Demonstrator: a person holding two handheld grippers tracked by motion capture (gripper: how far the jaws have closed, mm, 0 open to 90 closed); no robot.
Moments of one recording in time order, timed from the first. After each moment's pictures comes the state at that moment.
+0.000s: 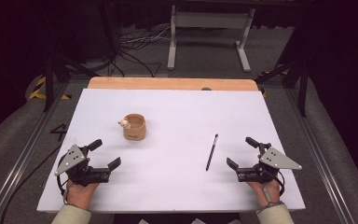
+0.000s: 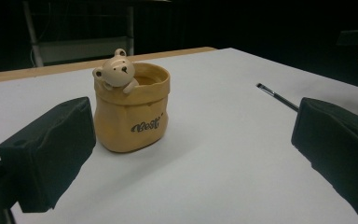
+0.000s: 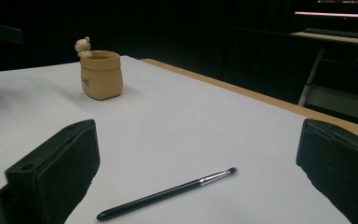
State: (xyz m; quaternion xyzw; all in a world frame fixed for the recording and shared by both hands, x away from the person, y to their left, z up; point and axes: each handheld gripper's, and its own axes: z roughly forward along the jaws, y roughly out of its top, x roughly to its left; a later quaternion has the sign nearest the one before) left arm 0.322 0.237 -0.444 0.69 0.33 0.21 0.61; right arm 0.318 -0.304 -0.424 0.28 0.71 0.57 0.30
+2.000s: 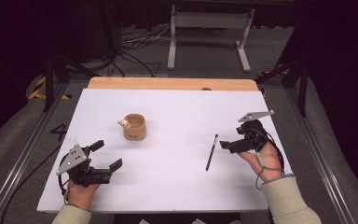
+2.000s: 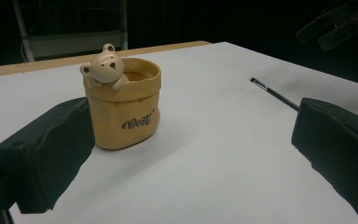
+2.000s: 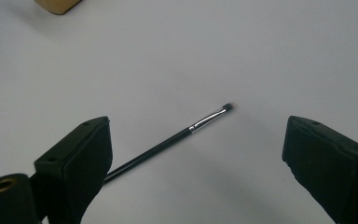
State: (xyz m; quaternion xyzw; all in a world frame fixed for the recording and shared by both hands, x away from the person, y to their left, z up) left arm 0.322 0.233 -0.442 0.71 0.33 0.19 0.60; right arm 0.397 -0.272 -0.363 0.42 0.83 0.33 0.13
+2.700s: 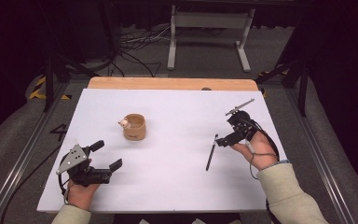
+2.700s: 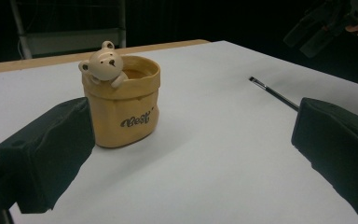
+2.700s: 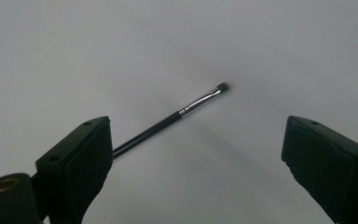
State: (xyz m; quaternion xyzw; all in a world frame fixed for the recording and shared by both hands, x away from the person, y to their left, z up) left arm 0.323 0.234 -0.443 0.71 0.33 0.19 0.60; right arm 0.429 -0.247 -0.360 0.44 0.87 0.21 0.09
